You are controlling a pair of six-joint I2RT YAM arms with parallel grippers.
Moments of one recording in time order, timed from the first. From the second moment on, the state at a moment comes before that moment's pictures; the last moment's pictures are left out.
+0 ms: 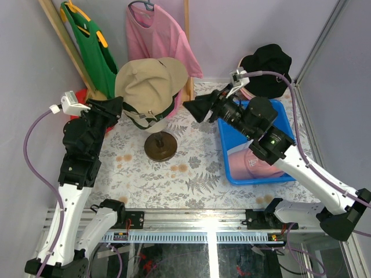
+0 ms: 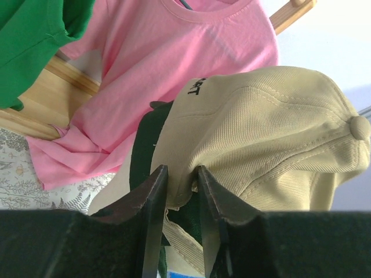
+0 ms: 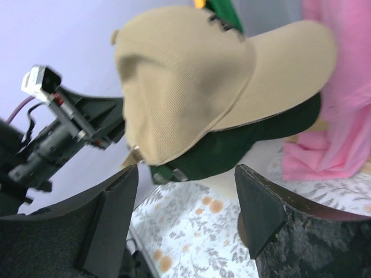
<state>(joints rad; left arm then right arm) -0.18 0.74 1.02 -0.22 -0.09 -0.83 0.81 1.17 1.26 0.04 -0.09 0.52</state>
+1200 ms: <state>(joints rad) -0.13 1.07 1.21 -0.17 -0.11 -0.66 0.42 1.59 1.47 0.23 -0.31 0.95</state>
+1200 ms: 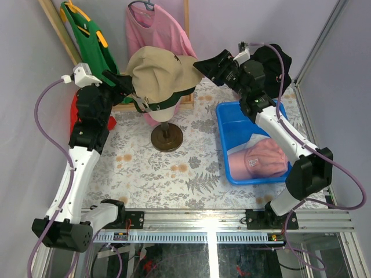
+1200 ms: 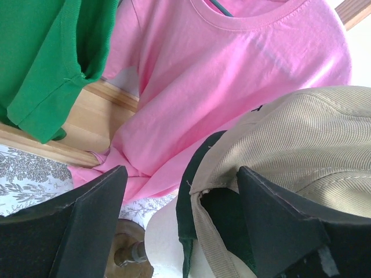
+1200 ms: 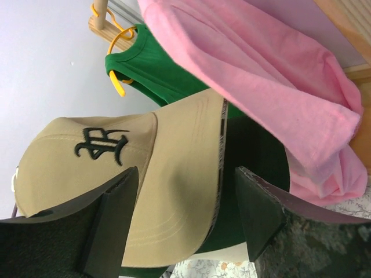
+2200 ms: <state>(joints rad) -0.03 1.10 1.24 -0.17 0.02 -0.70 0.39 1.65 1.46 0.39 -0.40 1.18</state>
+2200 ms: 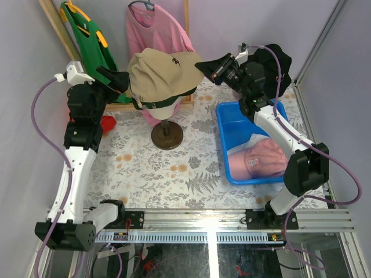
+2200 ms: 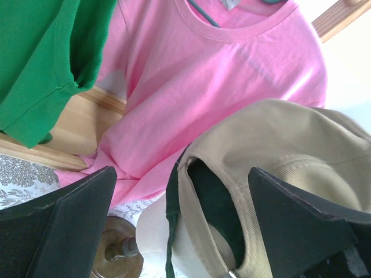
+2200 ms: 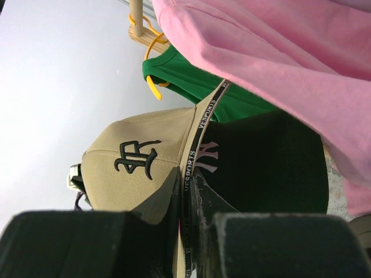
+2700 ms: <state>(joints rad) -0.03 0.94 1.09 -0.17 0.04 -0.80 0.38 1.62 1.34 0.47 -0.40 1.28</state>
